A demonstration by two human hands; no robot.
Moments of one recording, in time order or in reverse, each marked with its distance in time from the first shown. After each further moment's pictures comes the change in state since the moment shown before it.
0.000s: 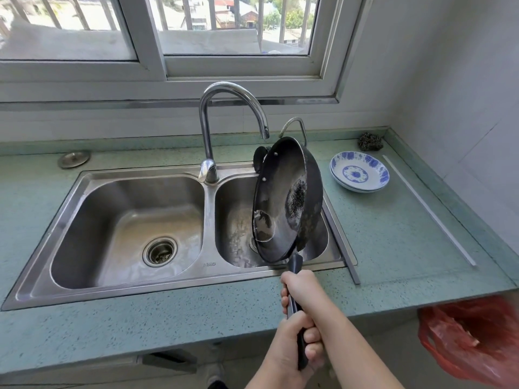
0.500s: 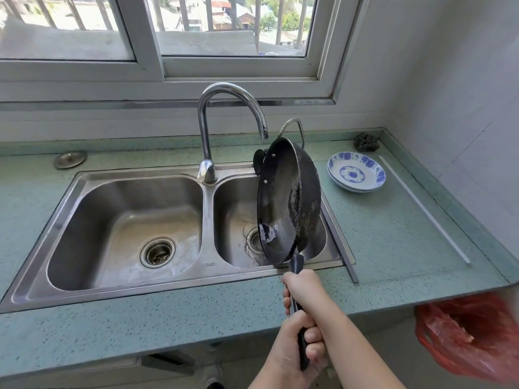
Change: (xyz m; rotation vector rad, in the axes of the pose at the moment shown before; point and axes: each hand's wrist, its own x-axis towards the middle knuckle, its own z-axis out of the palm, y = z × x) left_hand -0.009 -0.001 0.004 -0.139 -0.086 -0.041; right_hand -0.005 0.000 0.000 -0.081 0.059 -0.026
